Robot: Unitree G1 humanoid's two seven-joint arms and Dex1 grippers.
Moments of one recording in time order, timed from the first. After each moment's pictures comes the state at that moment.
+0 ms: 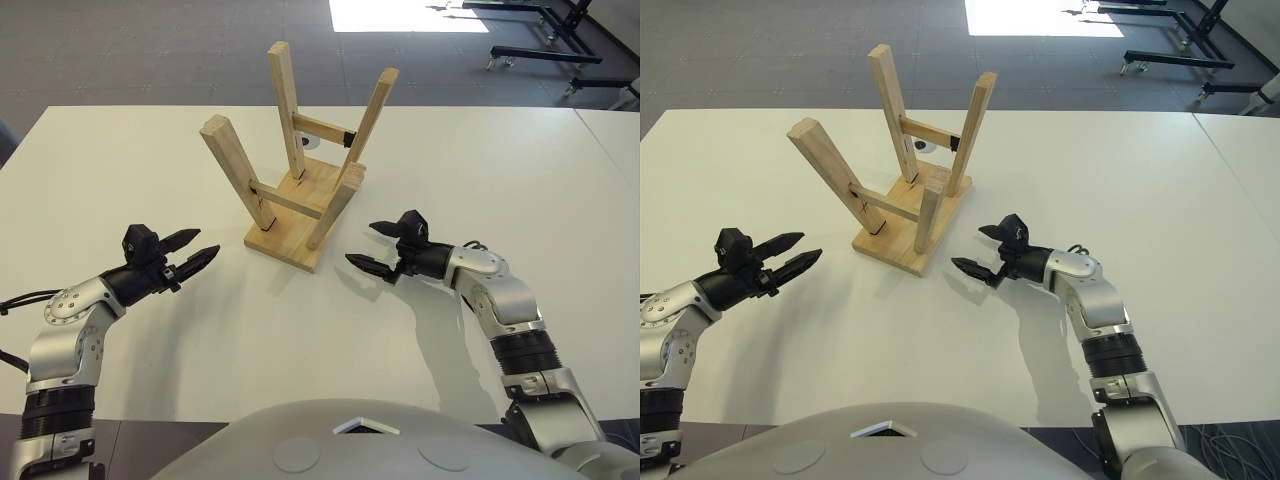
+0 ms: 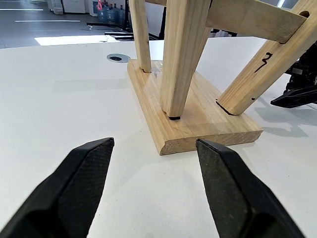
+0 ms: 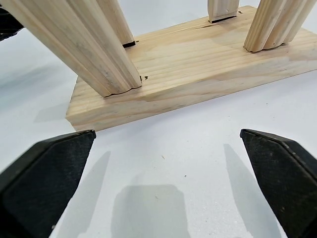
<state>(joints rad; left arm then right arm) 0.14 0.58 0.21 -0.03 -0.47 0.25 -0.95 -0.15 -0.43 0.12 0.08 0.31 0.41 0.87</state>
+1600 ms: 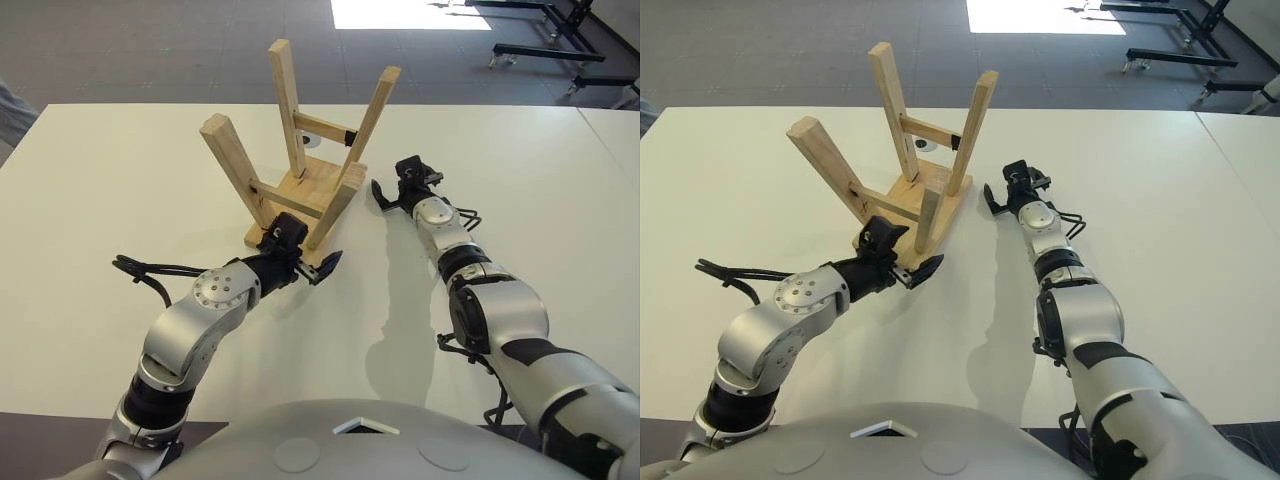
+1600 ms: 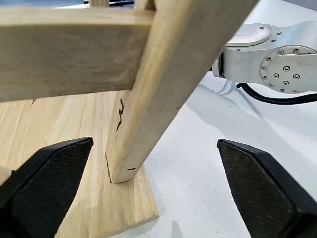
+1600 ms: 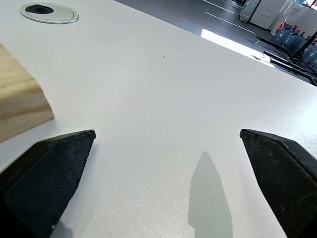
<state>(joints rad) -0.05 0.31 -0.38 -0.64 -0.26 0.96 -0.23 -0.78 -0.20 -0.01 1.27 -0.10 -0.22 0.14</state>
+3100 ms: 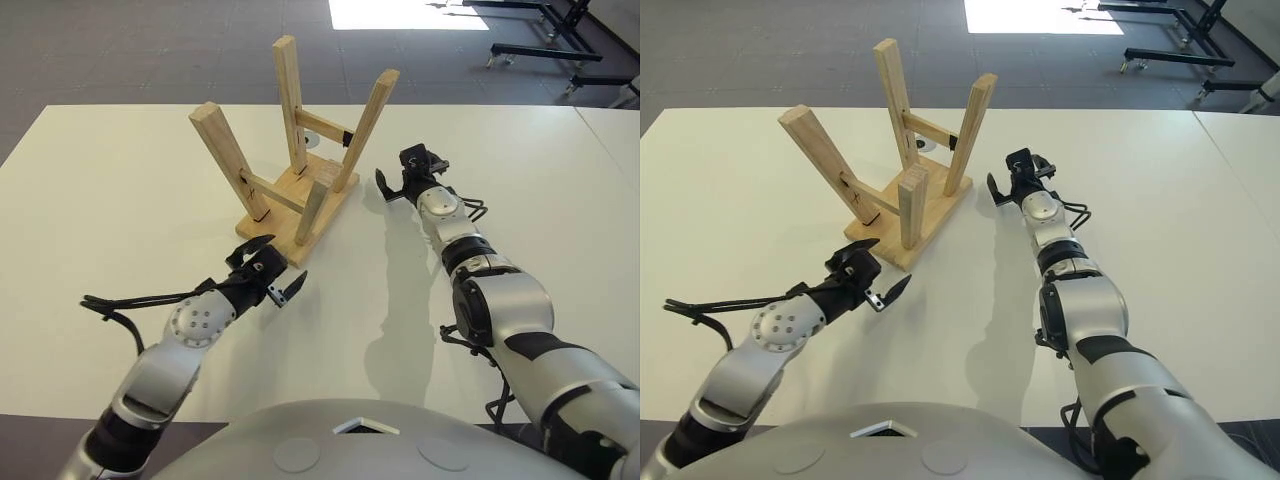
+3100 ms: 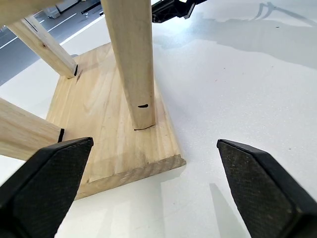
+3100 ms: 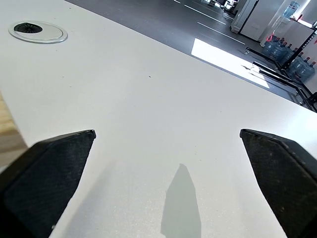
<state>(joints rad) 0.15 0.46 -0.42 -0.59 0.10 0.61 -0.31 -0.82 -0.22 -0.01 1.29 -0.12 -0.23 0.13</state>
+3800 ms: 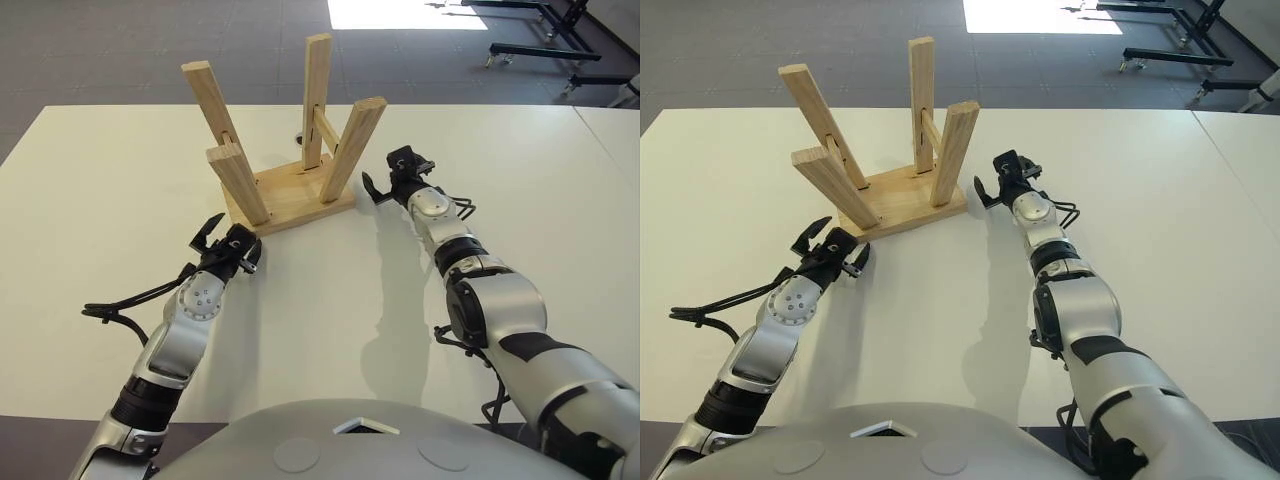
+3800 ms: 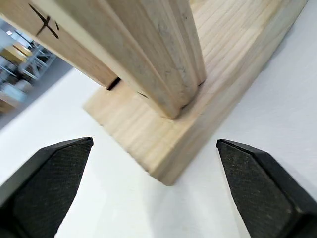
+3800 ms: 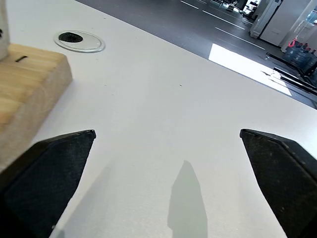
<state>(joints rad) 0.11 0.36 -0.24 -0.31 0.16 0.48 -0.22 -0.82 -0.18 0.00 1.28 -0.12 -0.25 0.22</state>
